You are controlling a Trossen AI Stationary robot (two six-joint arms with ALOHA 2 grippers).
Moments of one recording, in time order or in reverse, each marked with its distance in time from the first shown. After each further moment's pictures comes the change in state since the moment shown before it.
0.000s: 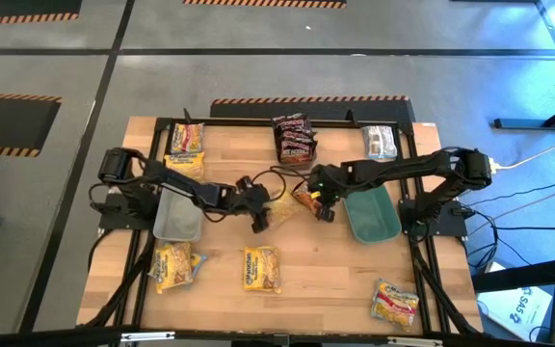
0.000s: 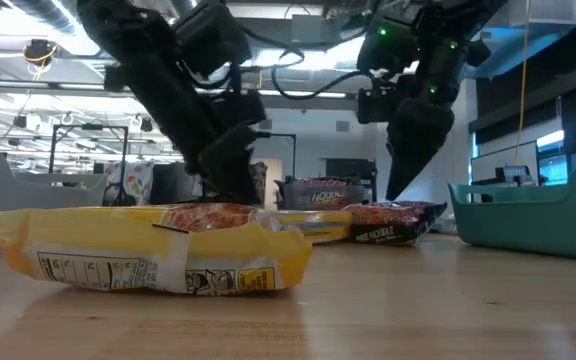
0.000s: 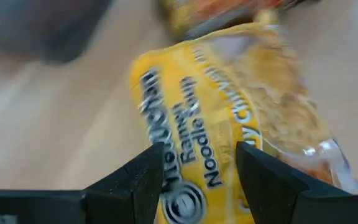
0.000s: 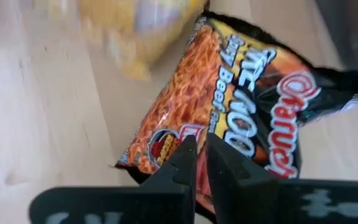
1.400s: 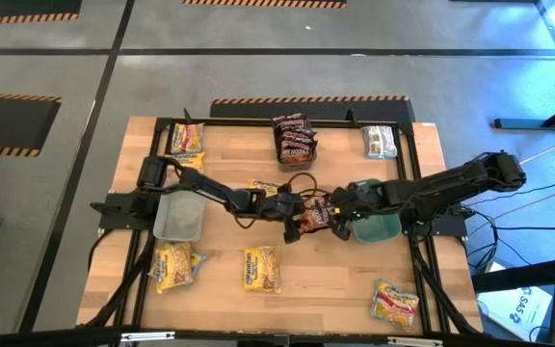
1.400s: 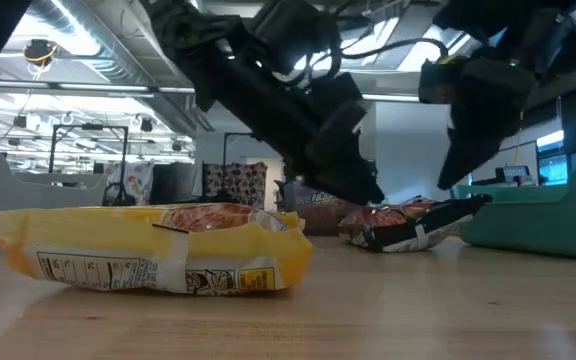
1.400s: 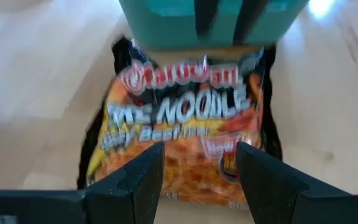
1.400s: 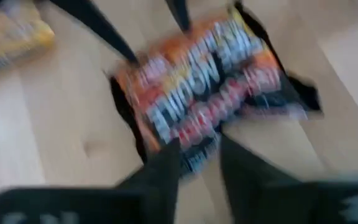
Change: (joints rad) left arm -0.013 0.326 0.350 0.241 0.206 0.191; right arm 0.241 -0.301 -0.280 0.130 0.138 0.401
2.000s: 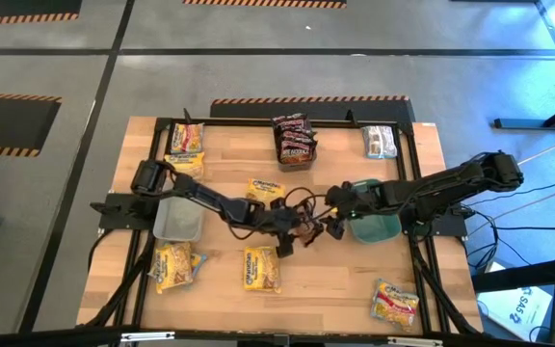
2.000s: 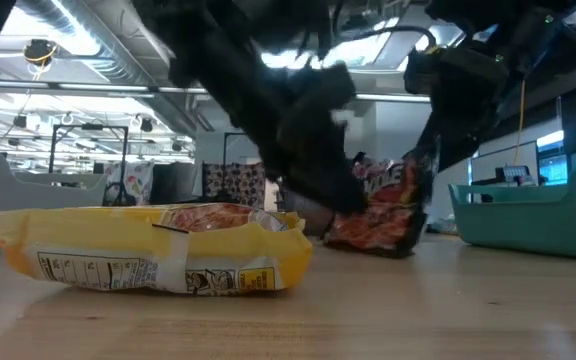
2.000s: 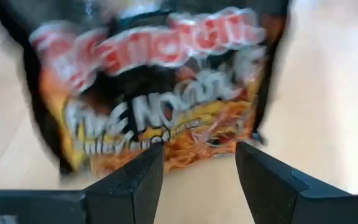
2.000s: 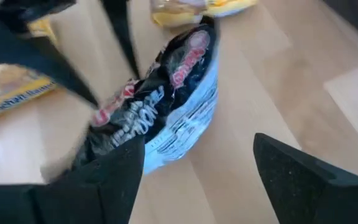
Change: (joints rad) left arm -0.101 -0.043 0.006 -0.176 0.004 -0.137; right arm -0.001 0.024 0.001 0.152 0.015 -0.013
